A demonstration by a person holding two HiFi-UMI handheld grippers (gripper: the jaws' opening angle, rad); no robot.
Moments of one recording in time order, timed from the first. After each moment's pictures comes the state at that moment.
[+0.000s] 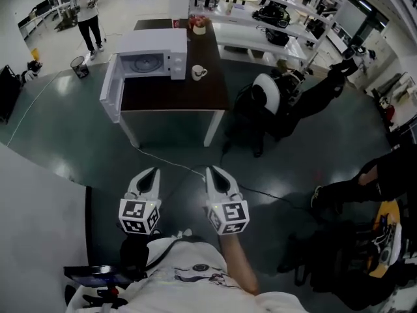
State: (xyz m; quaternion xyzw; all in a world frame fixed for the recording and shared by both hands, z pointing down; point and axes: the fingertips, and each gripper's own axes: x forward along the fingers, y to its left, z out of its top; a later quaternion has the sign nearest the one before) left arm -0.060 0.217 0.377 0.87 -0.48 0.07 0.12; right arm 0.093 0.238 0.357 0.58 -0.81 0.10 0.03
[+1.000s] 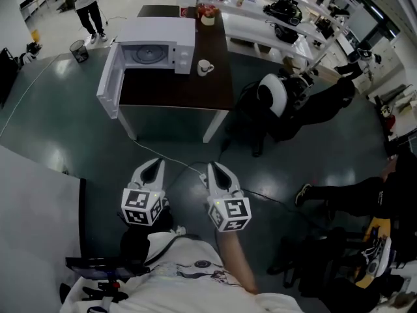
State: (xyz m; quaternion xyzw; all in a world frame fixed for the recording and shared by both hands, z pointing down) left arm -0.043 0.162 0.398 0.86 -0.47 0.08 0.16; right arm 0.098 0.188 0.376 0.57 -0.81 0.13 0.05
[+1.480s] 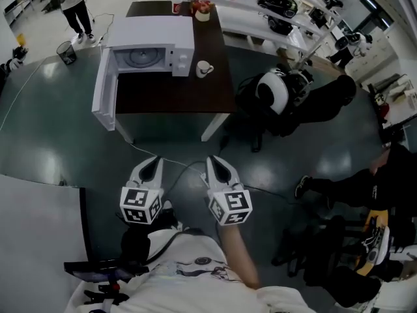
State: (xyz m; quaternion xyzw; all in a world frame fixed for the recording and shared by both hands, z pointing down) left arm -0.070 0.097 0.404 0.87 -0.45 0.08 0.19; right arm 0.071 0.119 0.375 0.59 -0.79 0.14 0.07
